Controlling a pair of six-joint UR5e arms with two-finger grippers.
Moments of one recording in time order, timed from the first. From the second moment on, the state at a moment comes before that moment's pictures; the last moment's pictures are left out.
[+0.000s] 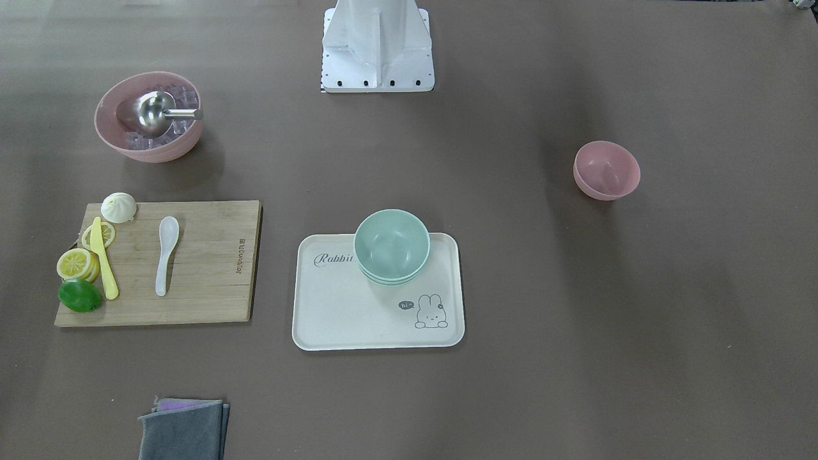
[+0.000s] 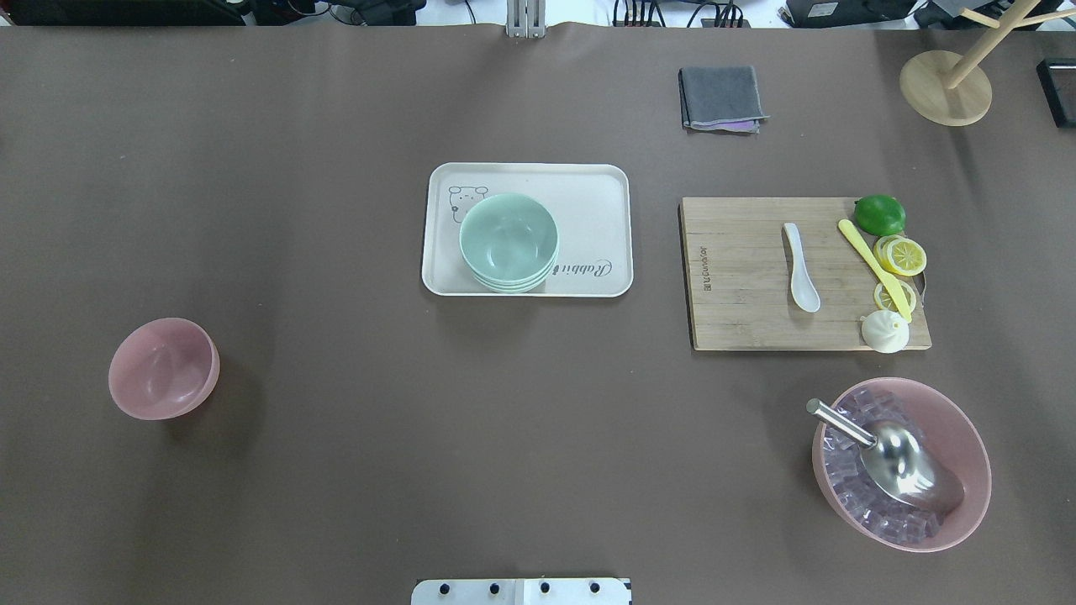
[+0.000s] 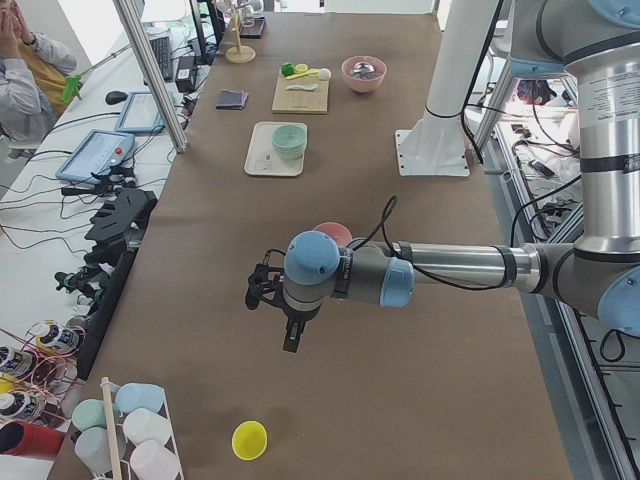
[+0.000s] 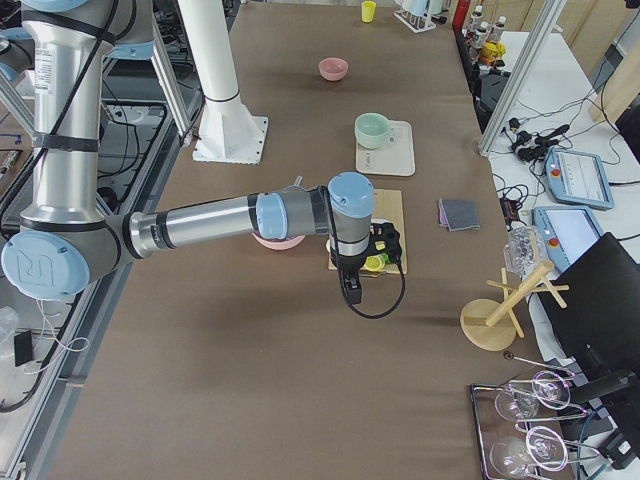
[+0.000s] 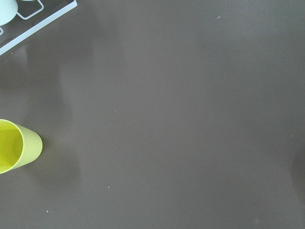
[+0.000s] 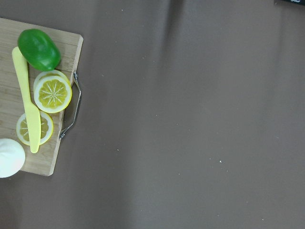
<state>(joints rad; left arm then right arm) -1.64 -1.39 -1.78 -1.71 -2.44 0.09 1.50 -1.68 1.91 -1.66 2.31 -0.05</state>
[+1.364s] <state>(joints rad) -1.64 -1.39 -1.80 -1.71 -2.49 0.09 1.49 -1.67 1.91 -1.66 2.34 -0.05</state>
